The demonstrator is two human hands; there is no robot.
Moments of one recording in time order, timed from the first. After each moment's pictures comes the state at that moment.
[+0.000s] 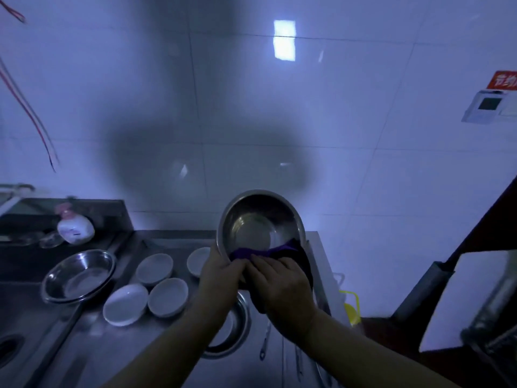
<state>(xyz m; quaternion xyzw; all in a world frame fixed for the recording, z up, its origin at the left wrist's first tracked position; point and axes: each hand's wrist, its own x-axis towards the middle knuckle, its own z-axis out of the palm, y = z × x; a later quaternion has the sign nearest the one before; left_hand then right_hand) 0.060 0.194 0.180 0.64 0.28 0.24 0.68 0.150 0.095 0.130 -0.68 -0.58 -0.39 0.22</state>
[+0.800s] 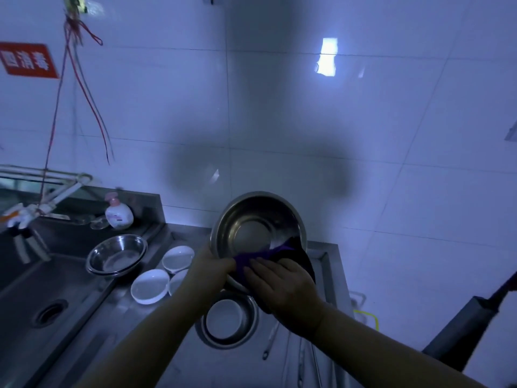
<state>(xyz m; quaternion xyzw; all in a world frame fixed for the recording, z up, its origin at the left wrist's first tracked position) 0.029 0.183 0.198 0.64 0.31 0.28 0.64 0.165 0.074 0.137 -0.54 -0.70 -0.42 0.22</state>
